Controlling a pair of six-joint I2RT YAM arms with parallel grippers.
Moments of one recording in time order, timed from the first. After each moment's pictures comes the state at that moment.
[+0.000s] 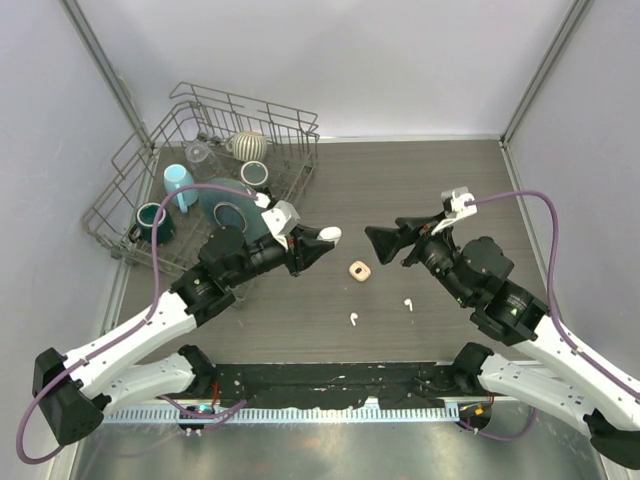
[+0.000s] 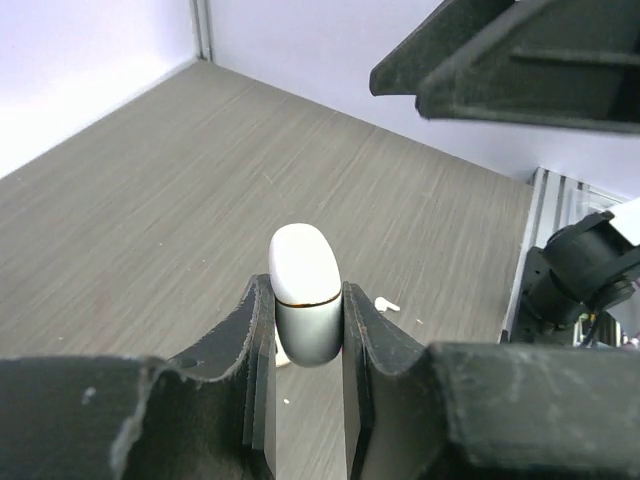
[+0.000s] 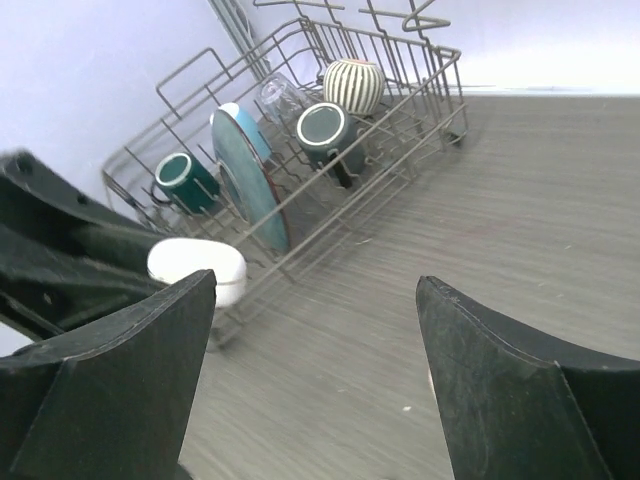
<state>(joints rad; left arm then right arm) -0.82 0.96 0.79 0.17 0.27 -0.12 0.84 0.68 0.80 -0.12 0.25 0.35</state>
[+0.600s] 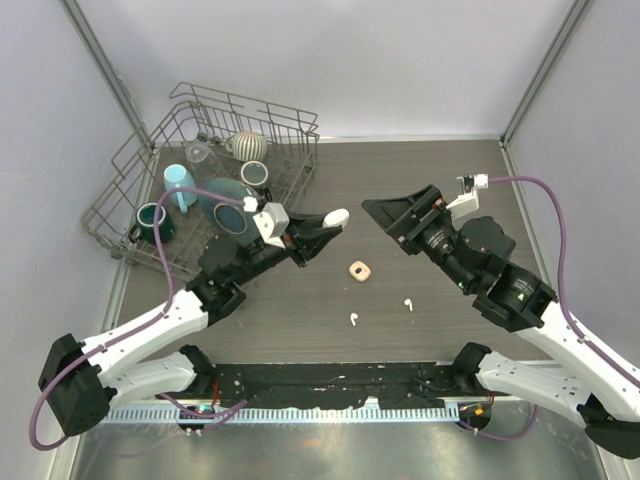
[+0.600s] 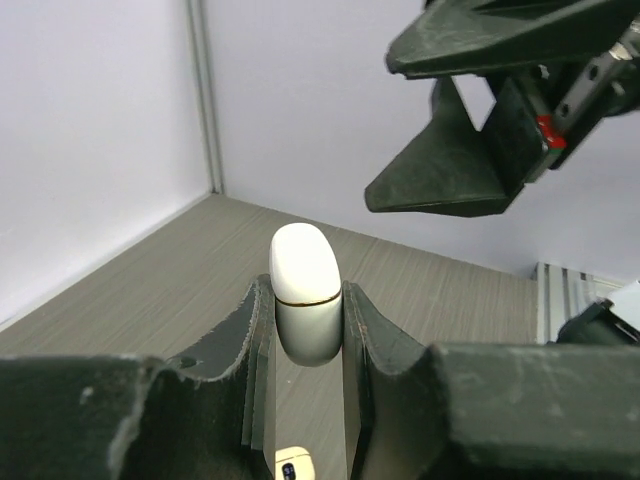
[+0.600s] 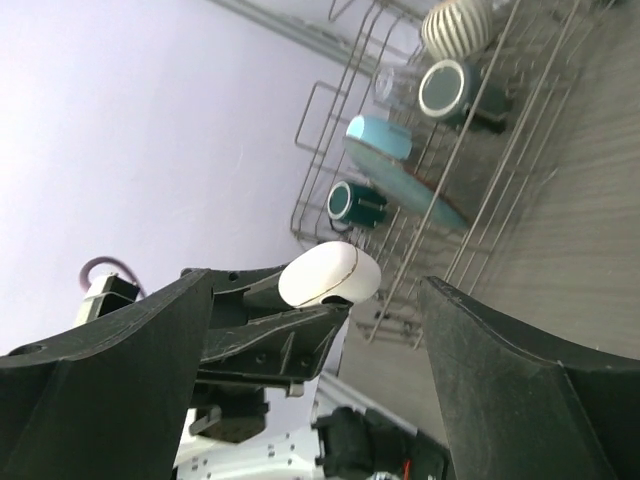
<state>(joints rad) -0.82 1.03 0.72 0.59 0.26 -0.11 0.84 0.80 1.04 -0.29 0.29 1.08</state>
